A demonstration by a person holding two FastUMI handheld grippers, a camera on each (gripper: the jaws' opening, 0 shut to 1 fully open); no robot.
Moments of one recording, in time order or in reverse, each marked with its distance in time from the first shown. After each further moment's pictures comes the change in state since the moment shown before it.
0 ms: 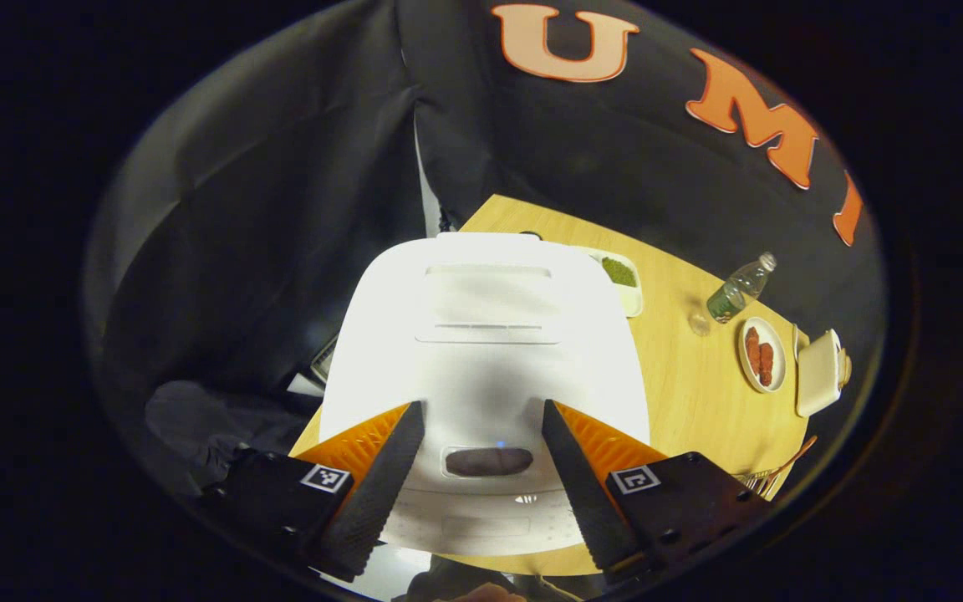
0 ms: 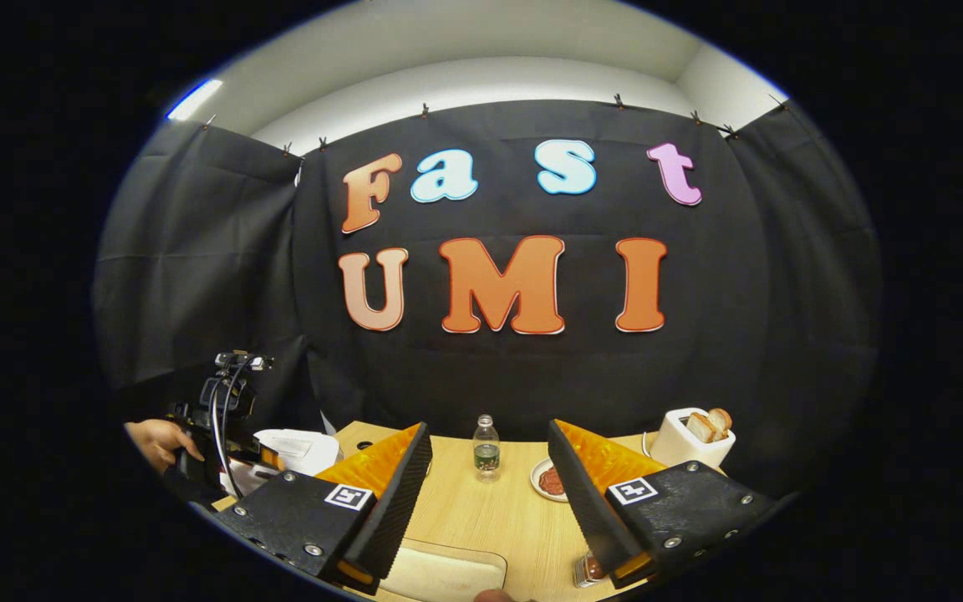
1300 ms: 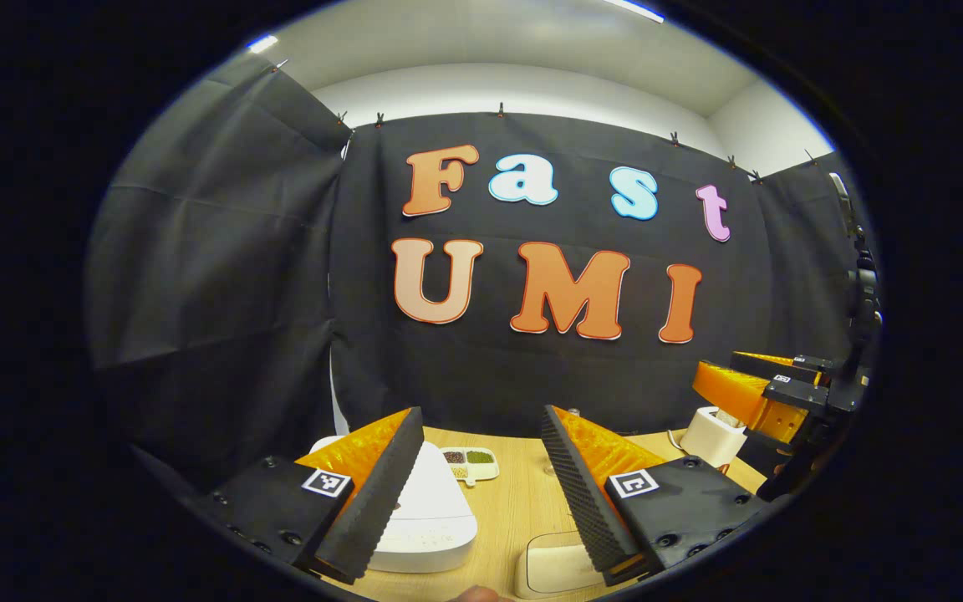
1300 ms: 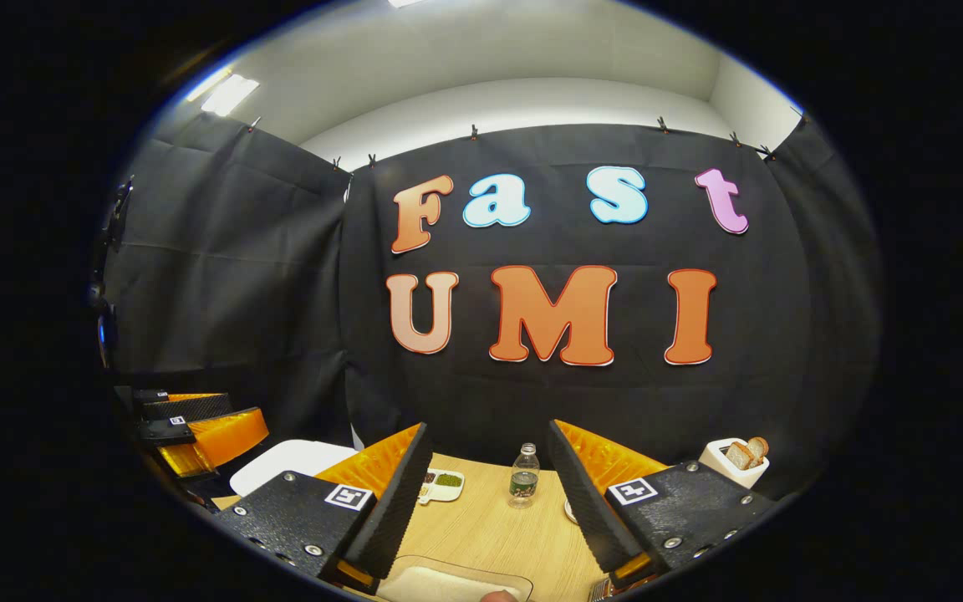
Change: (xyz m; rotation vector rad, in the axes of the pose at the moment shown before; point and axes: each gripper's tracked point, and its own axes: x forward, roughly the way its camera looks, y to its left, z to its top) left arm -0.229 -0.078 0.027 0.075 -0.873 -0.311; right arm 0.010 0.041 0.007 -0.035 -0.113 0.136
